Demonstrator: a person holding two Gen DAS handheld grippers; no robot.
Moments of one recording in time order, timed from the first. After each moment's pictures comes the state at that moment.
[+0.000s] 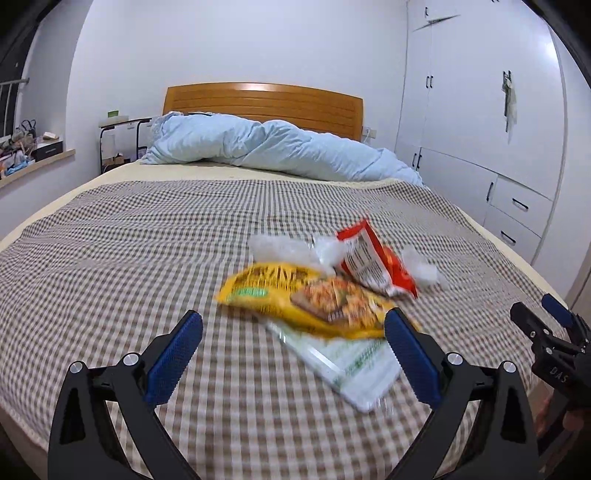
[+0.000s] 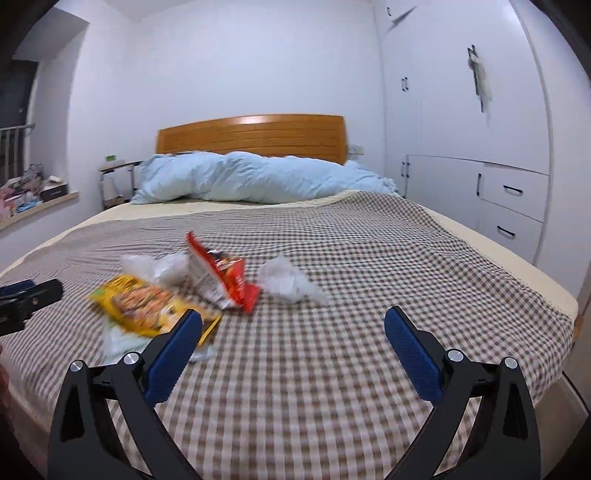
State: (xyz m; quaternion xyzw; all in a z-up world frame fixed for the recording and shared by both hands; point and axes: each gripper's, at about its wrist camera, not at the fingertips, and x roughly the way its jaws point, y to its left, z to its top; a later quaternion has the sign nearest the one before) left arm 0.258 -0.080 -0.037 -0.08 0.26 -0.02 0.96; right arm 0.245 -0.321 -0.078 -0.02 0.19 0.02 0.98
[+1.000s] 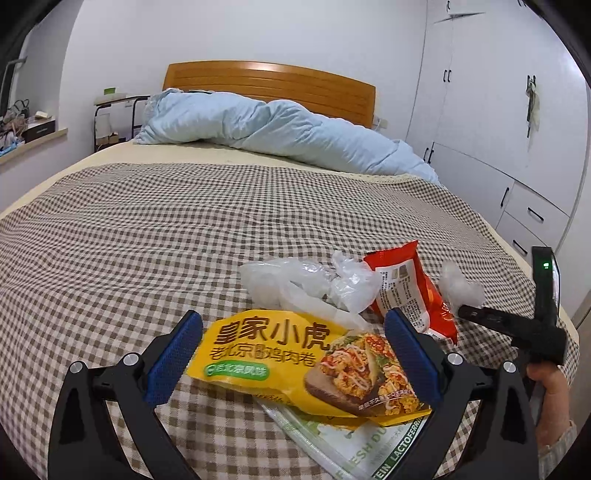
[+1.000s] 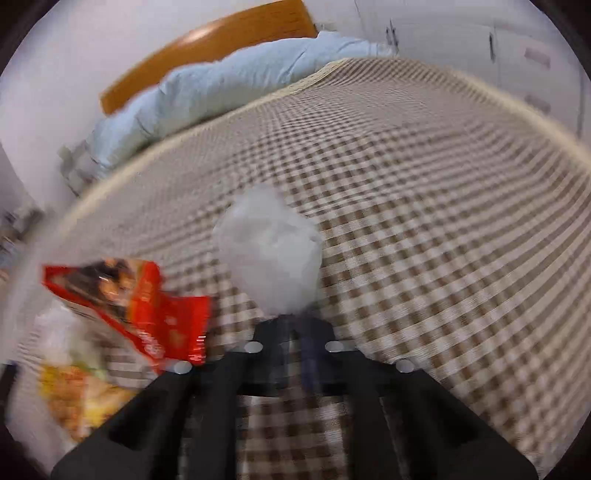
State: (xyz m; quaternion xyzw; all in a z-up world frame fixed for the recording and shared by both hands) left arm 0.360 -0.069 -0.054 -0.10 0.30 -0.02 0.95; right arm 0.433 -0.346 -0.140 0.14 0.40 0.04 0.90
